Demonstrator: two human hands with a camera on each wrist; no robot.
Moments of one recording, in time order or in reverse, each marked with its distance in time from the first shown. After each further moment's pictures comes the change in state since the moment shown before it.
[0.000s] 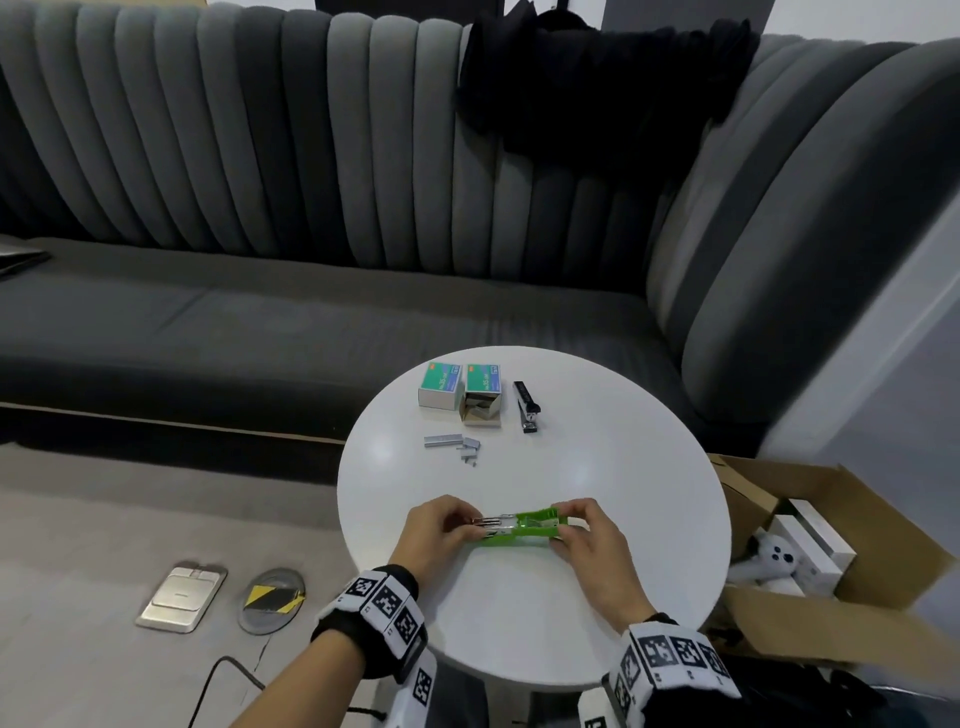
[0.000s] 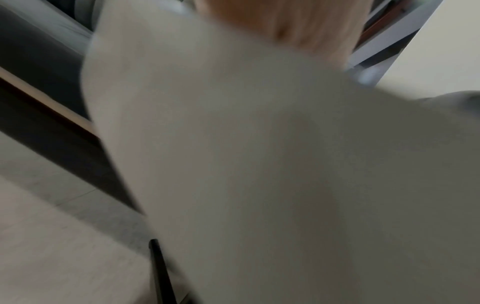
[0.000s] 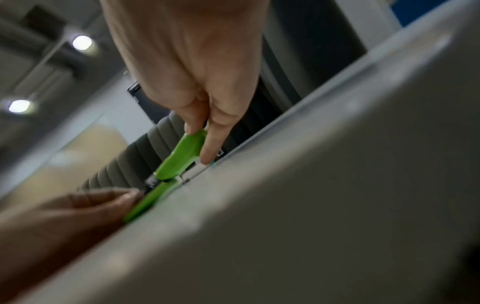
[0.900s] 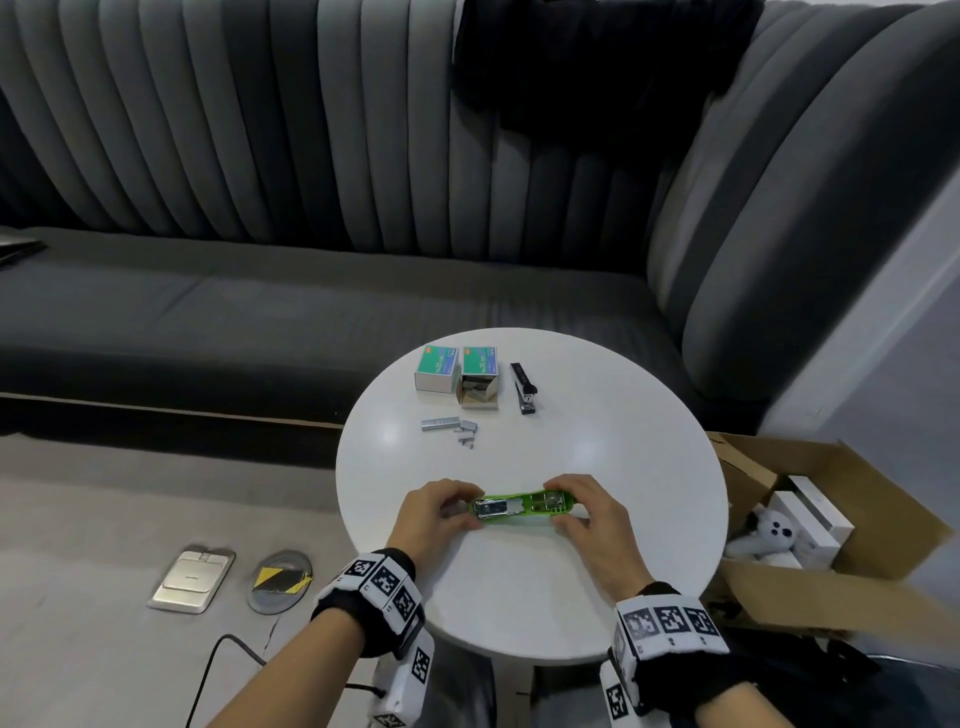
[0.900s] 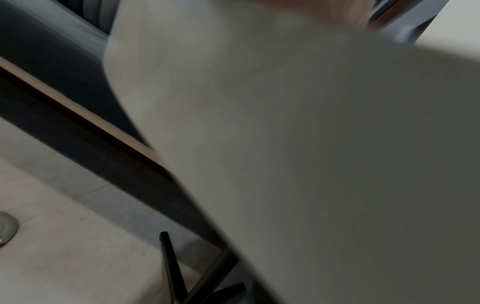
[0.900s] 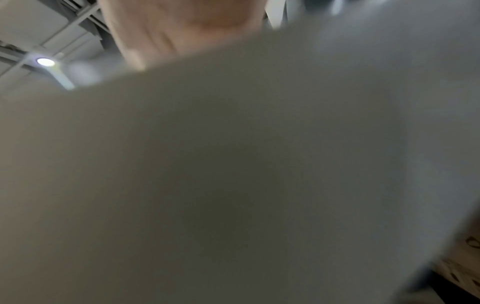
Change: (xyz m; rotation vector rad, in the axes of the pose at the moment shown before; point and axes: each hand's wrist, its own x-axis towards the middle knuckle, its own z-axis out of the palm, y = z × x) left_hand -0.011 -0.007 0.000 -0.093 0.011 0.033; right_hand 0.000 0.003 -0.008 -0.315 -0.017 -0.173
